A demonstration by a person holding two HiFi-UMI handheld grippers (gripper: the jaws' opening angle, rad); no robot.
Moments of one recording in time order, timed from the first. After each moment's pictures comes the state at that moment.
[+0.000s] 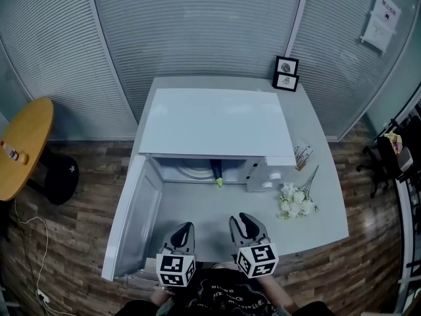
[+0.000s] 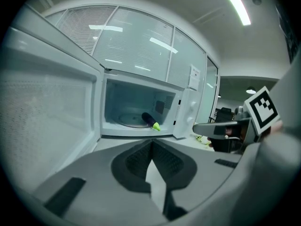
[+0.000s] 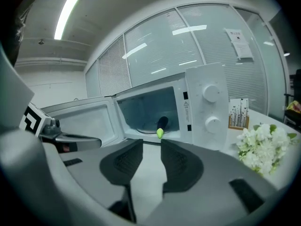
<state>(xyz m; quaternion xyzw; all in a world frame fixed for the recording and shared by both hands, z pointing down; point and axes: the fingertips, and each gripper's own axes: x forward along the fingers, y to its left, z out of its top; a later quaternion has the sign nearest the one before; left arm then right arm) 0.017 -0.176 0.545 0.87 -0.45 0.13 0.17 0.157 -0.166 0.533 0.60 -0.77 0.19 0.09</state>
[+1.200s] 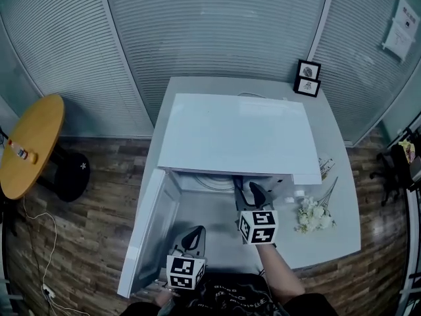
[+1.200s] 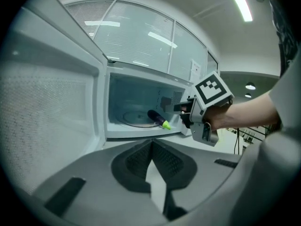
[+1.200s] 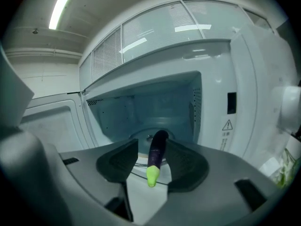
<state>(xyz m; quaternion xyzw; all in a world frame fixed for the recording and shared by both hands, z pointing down) 0.002 -0.212 0.556 0.87 -0.44 0.16 0.17 0.149 -0.318 0.534 0.62 -0.75 0.17 0.12</state>
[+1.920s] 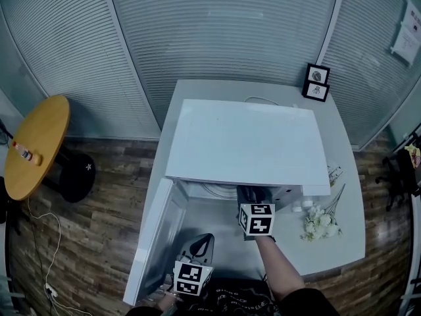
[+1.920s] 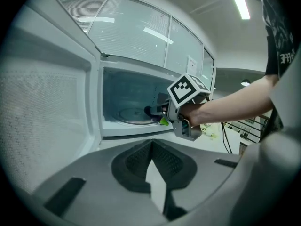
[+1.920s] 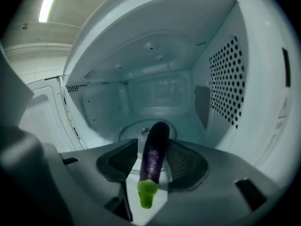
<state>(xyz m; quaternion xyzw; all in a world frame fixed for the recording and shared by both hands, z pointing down) 0.010 -0.214 0.563 0.88 -0.41 0.18 0.17 0.145 -0.363 0.573 0.63 -0.73 0.21 0.17</state>
